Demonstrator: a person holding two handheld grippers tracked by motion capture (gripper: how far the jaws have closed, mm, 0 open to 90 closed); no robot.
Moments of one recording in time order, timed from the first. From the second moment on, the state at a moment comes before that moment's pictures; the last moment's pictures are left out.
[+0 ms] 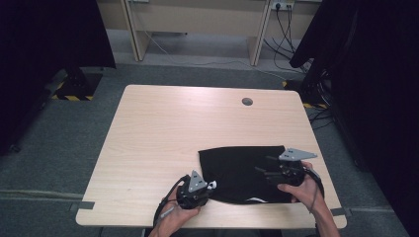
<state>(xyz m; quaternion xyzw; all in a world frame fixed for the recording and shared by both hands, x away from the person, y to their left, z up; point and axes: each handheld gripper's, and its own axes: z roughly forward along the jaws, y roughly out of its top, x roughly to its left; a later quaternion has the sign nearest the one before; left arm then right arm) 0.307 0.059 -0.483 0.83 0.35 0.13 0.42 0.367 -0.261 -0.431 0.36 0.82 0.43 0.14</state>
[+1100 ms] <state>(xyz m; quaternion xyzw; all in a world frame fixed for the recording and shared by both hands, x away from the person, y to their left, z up) 0.308 0.060 -0.483 0.83 0.36 0.12 0.42 0.424 -0.142 -0.436 0.30 0.85 0.42 0.10</state>
